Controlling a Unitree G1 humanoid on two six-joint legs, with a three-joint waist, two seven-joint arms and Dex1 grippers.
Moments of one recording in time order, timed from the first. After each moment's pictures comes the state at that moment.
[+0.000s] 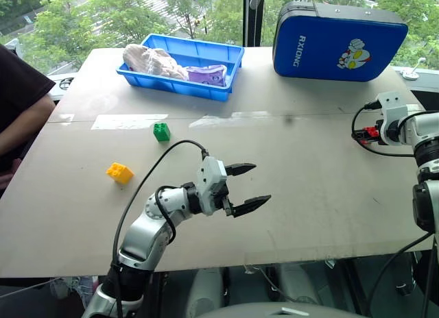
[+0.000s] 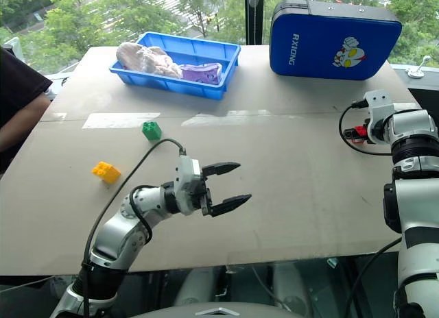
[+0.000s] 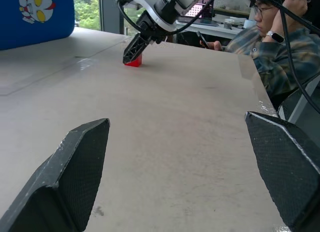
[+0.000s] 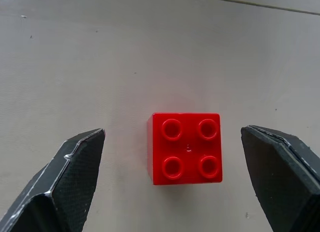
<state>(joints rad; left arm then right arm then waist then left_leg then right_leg) -0.14 0.46 -0.16 -0.35 -0.47 0.25 -0.90 -1.11 -0.70 0.10 1.08 0.03 0.73 0.56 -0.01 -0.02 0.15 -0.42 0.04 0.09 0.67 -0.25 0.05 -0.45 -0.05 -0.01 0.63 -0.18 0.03</state>
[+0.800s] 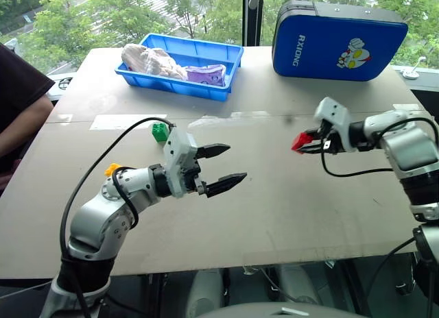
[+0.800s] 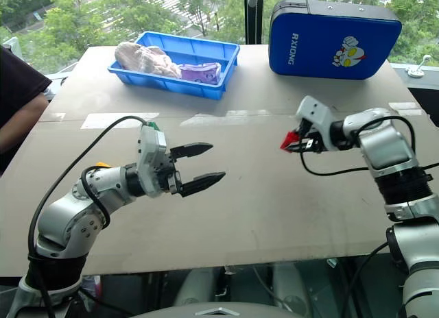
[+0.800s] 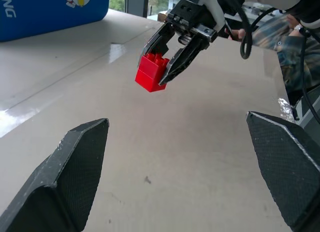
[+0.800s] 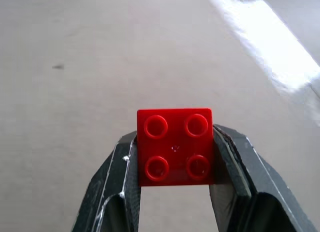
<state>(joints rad) -0.17 0.67 0.06 -0.51 -0.68 0.59 -0.84 -0.78 -0.72 0.36 0.05 0.11 0.61 1.19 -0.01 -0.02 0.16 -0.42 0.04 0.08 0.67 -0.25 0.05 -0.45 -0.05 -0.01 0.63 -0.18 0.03</state>
